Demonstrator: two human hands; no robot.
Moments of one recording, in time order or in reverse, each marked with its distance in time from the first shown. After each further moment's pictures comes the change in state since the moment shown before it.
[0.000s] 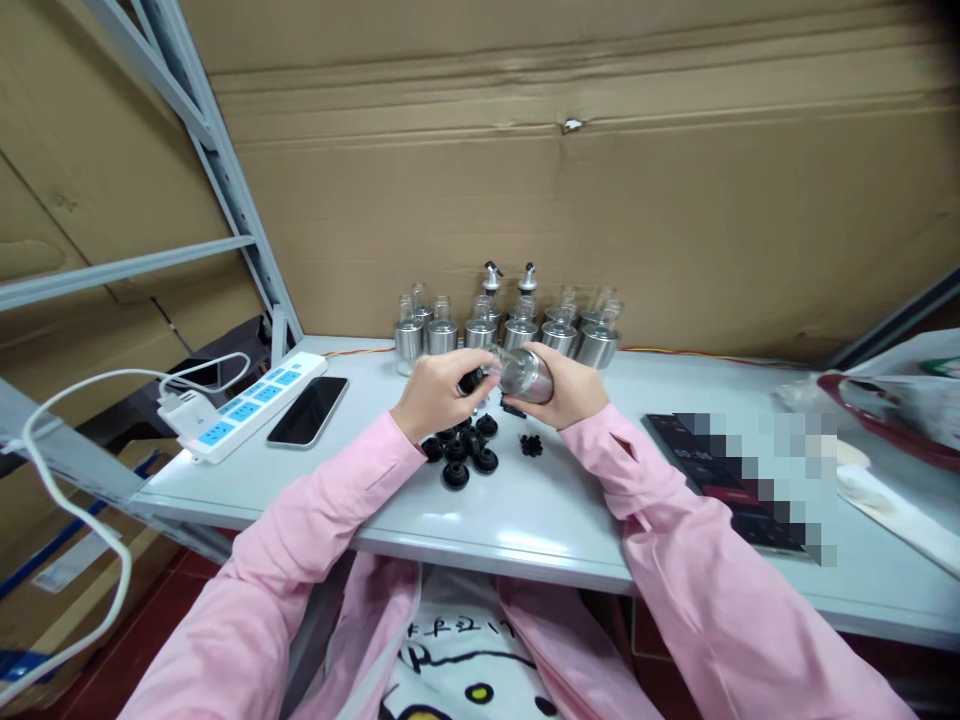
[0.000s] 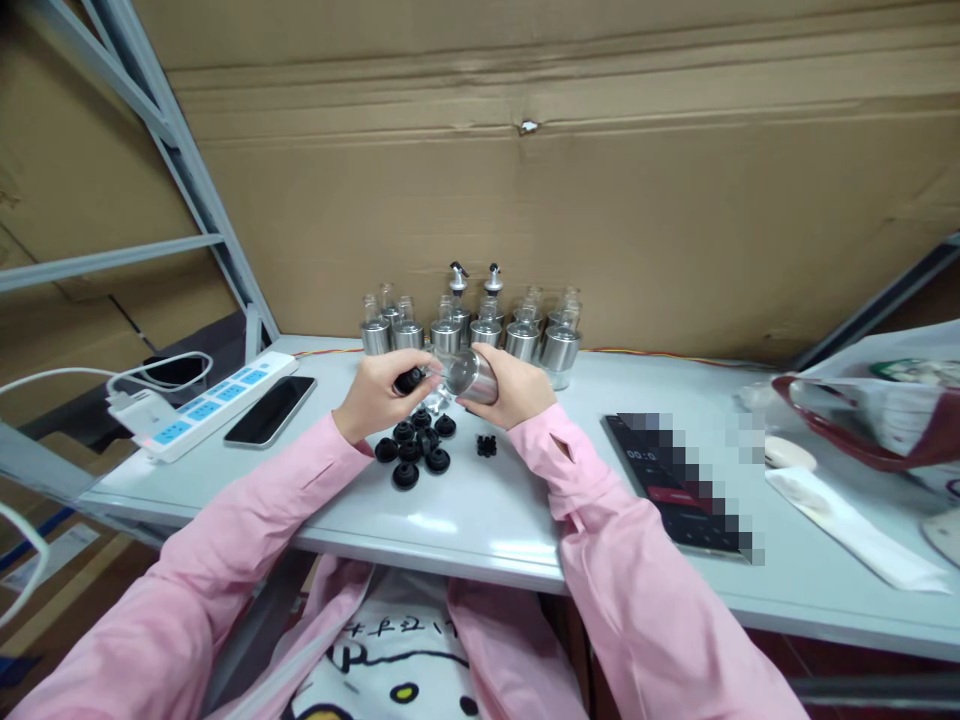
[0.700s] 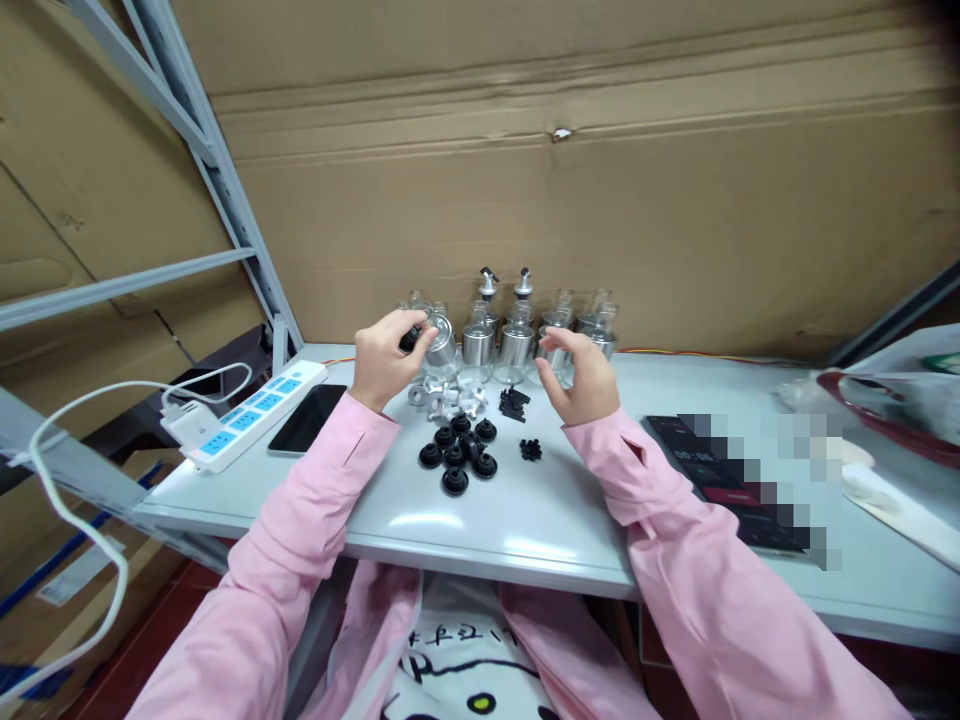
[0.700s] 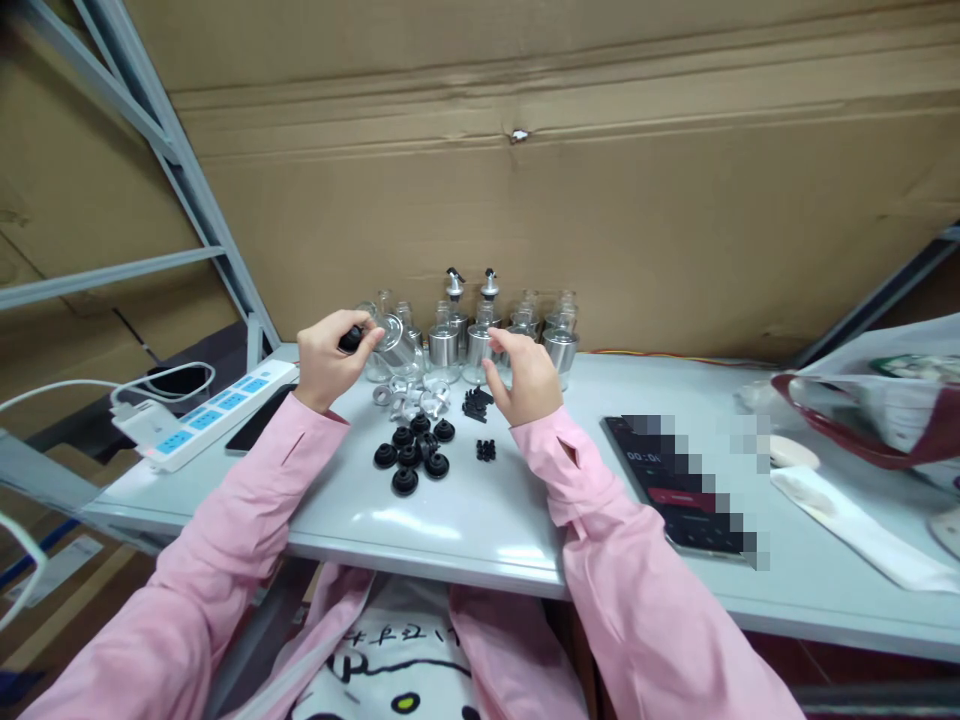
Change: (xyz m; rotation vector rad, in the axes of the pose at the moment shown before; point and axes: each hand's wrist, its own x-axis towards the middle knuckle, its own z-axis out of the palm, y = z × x) left_hand 0.015 -0.041 -0.034 0.343 0.332 -0.004; right_hand 0.006 0.005 -0.003 0.059 0.389 -0.073
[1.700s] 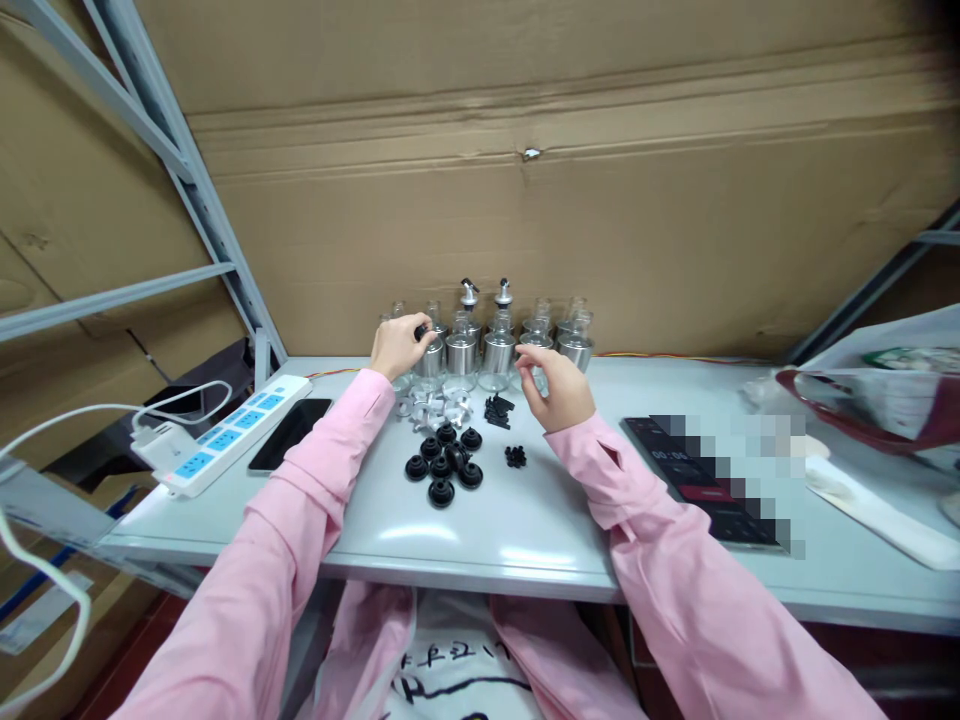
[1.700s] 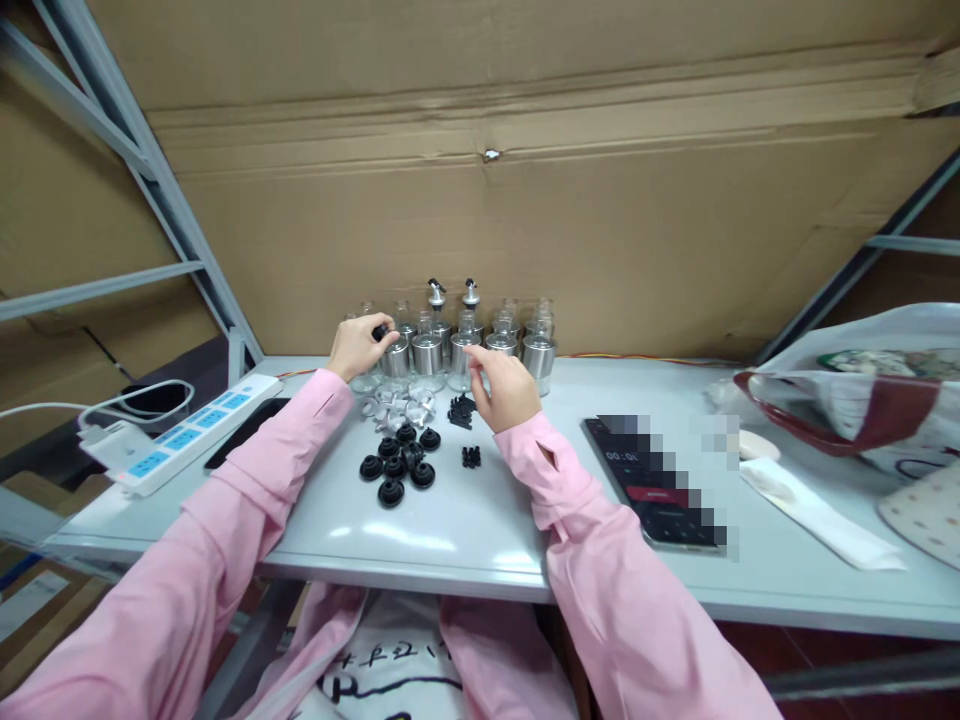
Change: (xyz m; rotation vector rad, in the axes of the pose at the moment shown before) left_hand 0.023 -0.044 0.072 0.104 -0.397 -0.138; right_hand -0.002 0.001 0.002 -0.040 -0.016 -0.065
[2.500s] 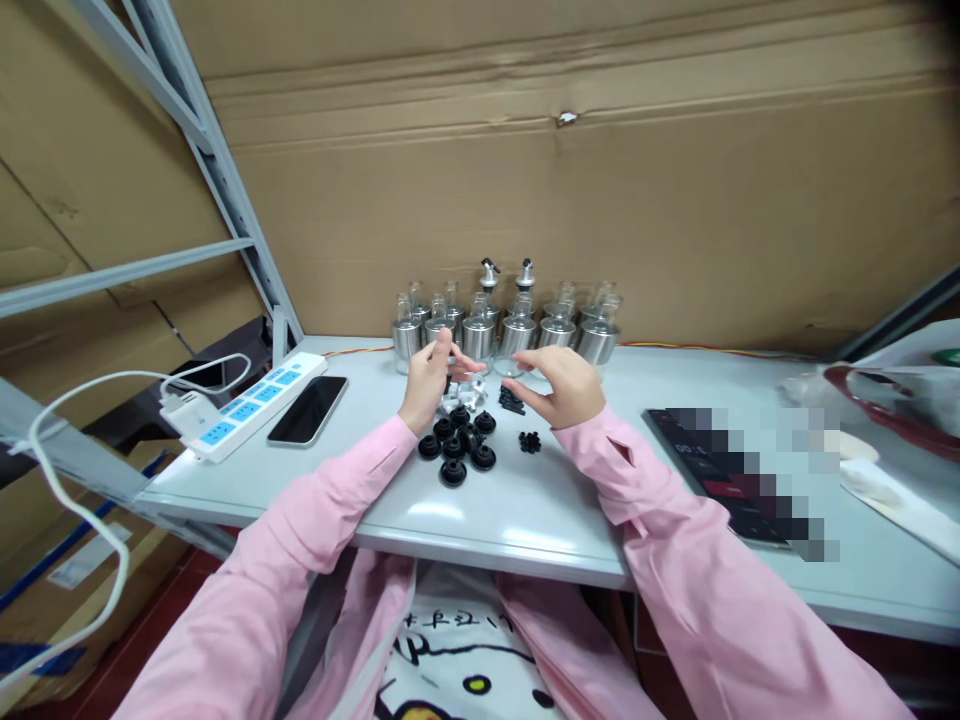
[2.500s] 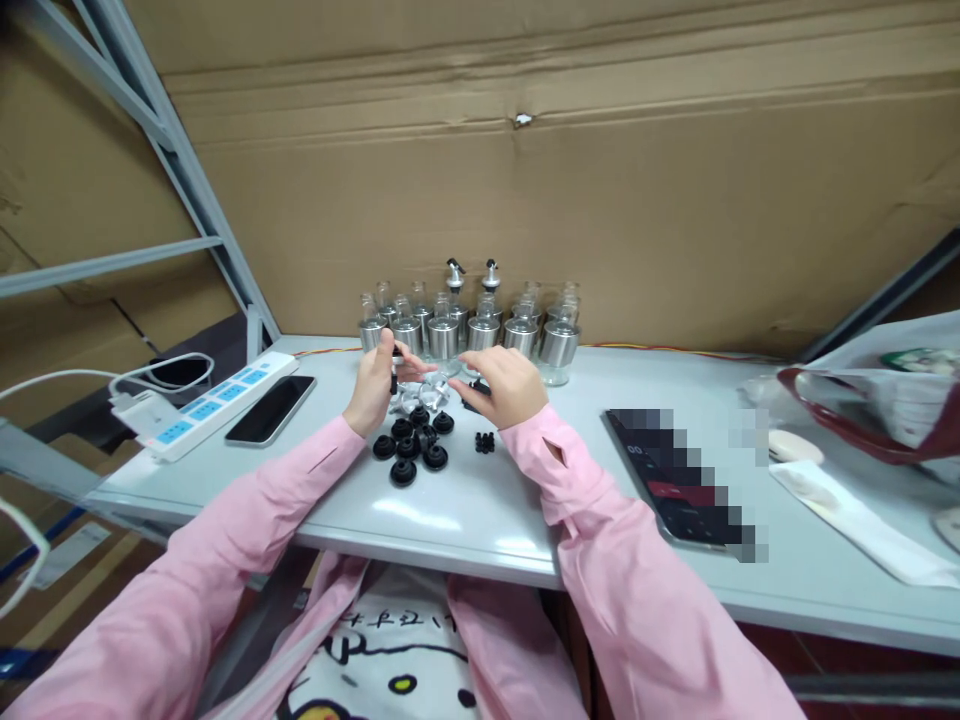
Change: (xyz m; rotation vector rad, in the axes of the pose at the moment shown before) left_hand -0.072 0.079 -0.010 -1.282 0.024 -0.544; right_hand 0.001 -0.014 0.001 0.064 -0.111 -0.094
